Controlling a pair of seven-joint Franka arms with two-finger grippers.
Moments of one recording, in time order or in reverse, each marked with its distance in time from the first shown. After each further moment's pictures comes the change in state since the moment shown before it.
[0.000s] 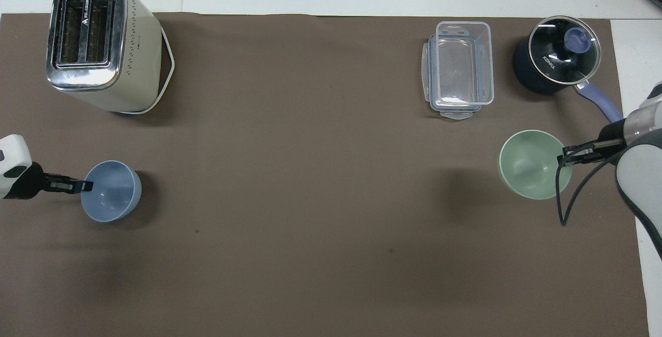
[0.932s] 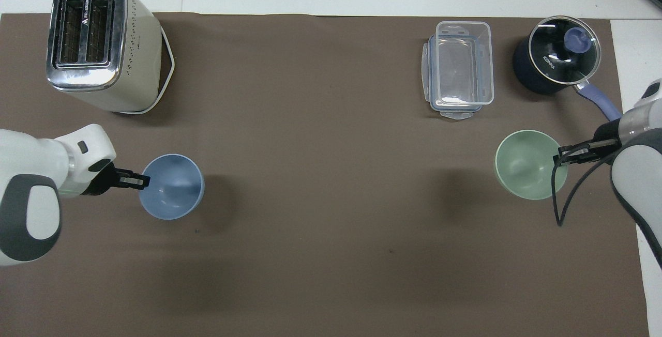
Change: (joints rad) left arm -0.375 -0.189 -0.012 -0.086 0.110 0.030 -0.476; right arm 0.012 0.000 0.001 0.000 0.004 -0.001 0.001
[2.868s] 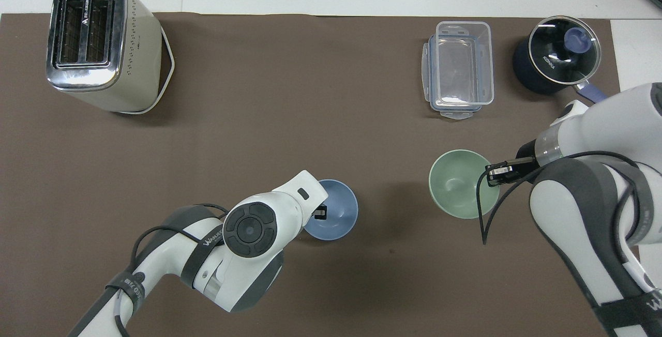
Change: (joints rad) left arm -0.633 0.164 0.000 0.009 0.143 0.325 -0.821; right arm 0.206 -0.048 0.010 -0.101 0.085 -0.002 0.227
